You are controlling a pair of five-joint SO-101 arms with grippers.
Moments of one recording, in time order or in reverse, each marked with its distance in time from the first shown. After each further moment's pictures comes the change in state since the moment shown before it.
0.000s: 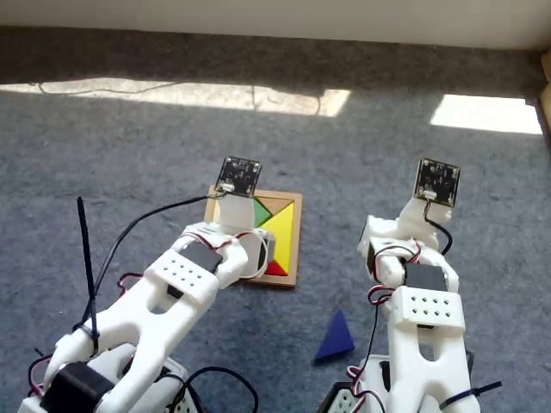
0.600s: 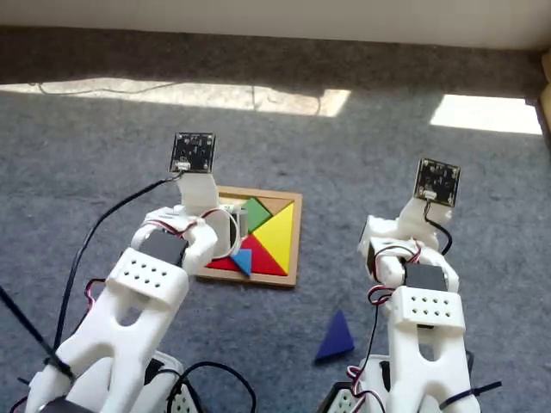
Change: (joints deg) left arm -9.8 -11.4 -4.7 12.3 -0.3; right arm 0.0 0.0 0.0 0.0 0.0
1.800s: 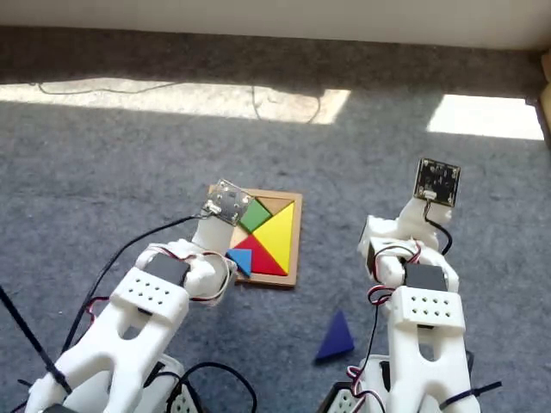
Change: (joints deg) left arm 1.5 -2.8 11.8 7.4 -22.7; right arm 0.0 0.0 0.0 0.0 0.0
